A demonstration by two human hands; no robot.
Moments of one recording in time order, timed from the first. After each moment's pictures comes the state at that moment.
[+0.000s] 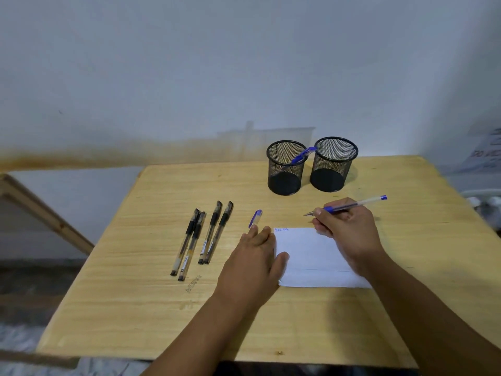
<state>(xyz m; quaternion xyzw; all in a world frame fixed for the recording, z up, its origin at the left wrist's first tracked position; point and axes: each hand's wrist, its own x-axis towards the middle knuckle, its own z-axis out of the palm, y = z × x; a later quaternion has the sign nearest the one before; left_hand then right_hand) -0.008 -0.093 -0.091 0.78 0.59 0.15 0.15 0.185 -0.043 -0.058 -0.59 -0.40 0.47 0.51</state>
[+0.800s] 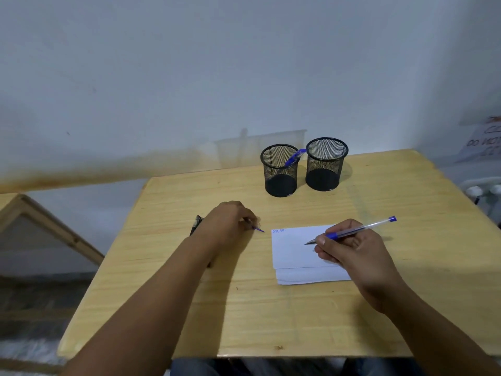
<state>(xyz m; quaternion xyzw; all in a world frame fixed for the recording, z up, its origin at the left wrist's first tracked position) -0.058 -0.009 -0.056 0.81 0.57 0.09 0.13 0.201 -0.106 -0.049 -0.55 -0.43 0.53 0.49</state>
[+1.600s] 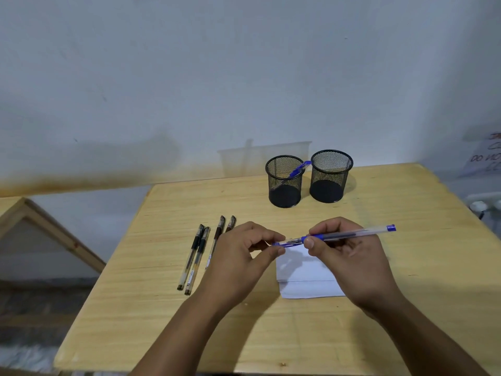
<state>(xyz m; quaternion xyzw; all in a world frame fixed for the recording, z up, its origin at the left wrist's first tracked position) -0.021 -0.100 -0.019 0.70 0.53 0.40 0.27 0.174 -0.108 -0.012 -0.50 -0.51 0.46 0.52</state>
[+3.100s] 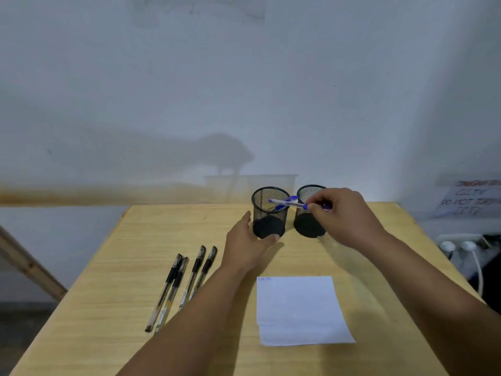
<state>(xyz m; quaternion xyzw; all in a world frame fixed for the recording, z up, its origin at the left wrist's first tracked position) 0.016 0.035 -0.065 0.56 0.66 0.36 0.33 0.211 0.020 0.035 -0.62 -0.70 0.16 0.33</state>
